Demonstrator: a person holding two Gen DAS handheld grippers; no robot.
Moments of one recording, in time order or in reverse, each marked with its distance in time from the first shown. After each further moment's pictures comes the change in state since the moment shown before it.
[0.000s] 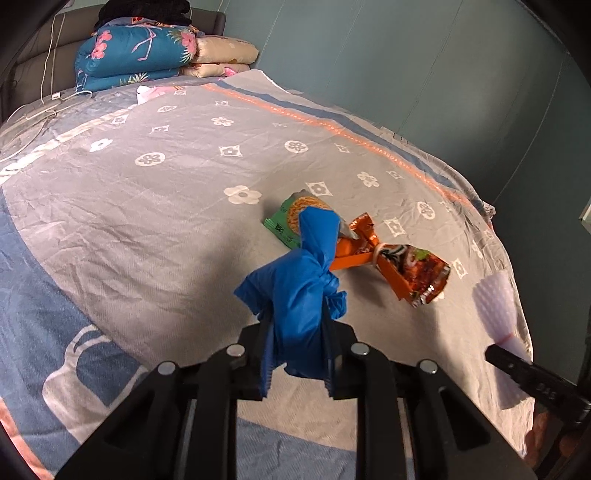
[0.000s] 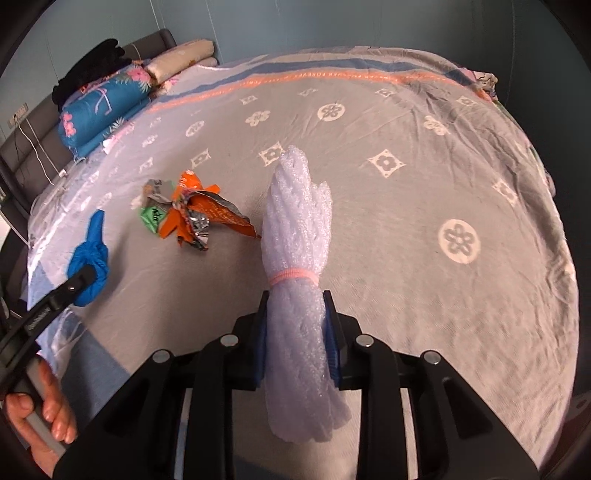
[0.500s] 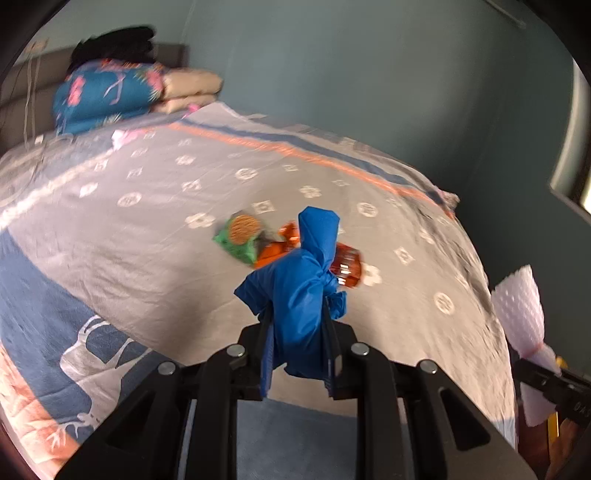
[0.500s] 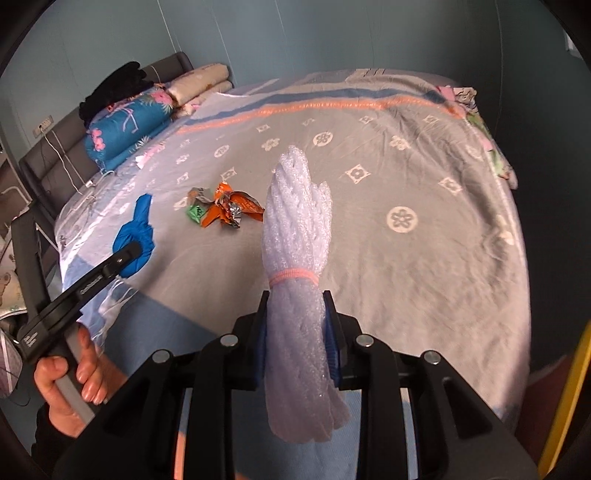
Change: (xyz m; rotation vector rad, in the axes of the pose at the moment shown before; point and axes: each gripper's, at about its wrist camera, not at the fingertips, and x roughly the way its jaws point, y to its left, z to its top) left arm -0.075 -0.070 -0.025 0.150 -0.076 -0.047; right arm -0.137 -0.030 -0.057 -0.015 -0.088 0.054
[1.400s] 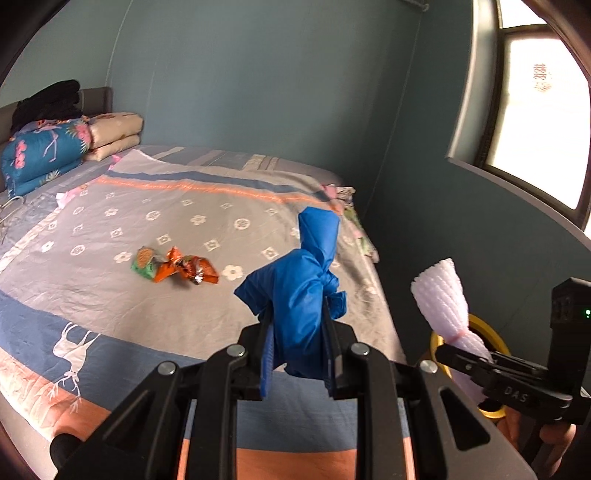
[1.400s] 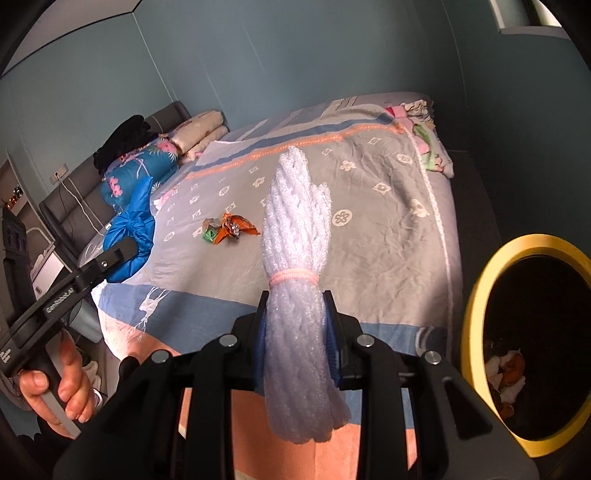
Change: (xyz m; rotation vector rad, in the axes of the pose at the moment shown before) left arm -0.162 -0.148 -0.029 0.188 -0.056 -0.220; right arm -0.167 -0.073 -0.068 0.126 -0.139 0.050
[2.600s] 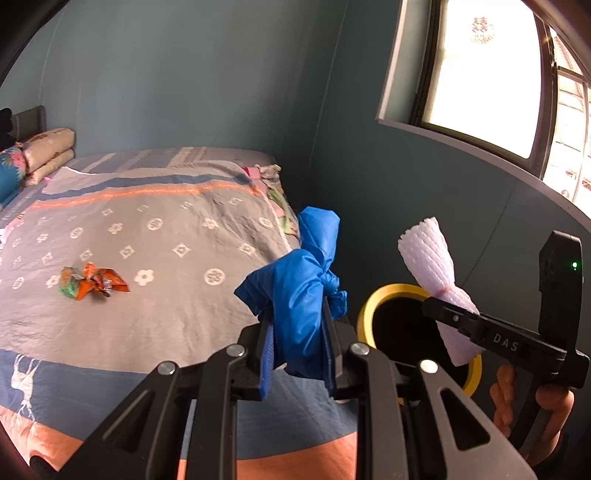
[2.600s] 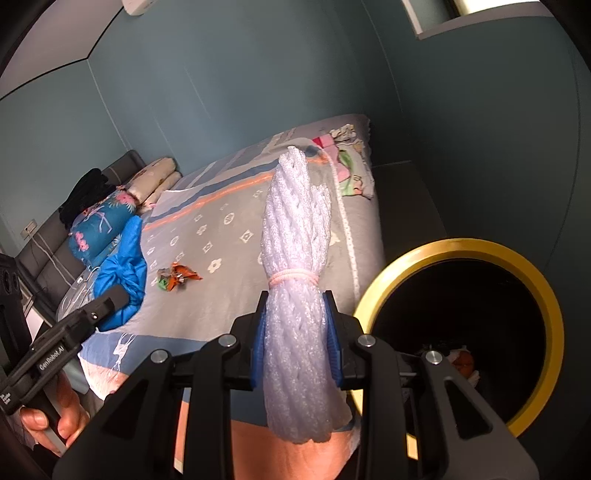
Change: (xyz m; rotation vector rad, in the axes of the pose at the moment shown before) left arm 0.044 -0.105 -0.002 0.149 0.093 -0.191; right arm -0.075 -0.090 0.005 0.157 -0.124 -0.150
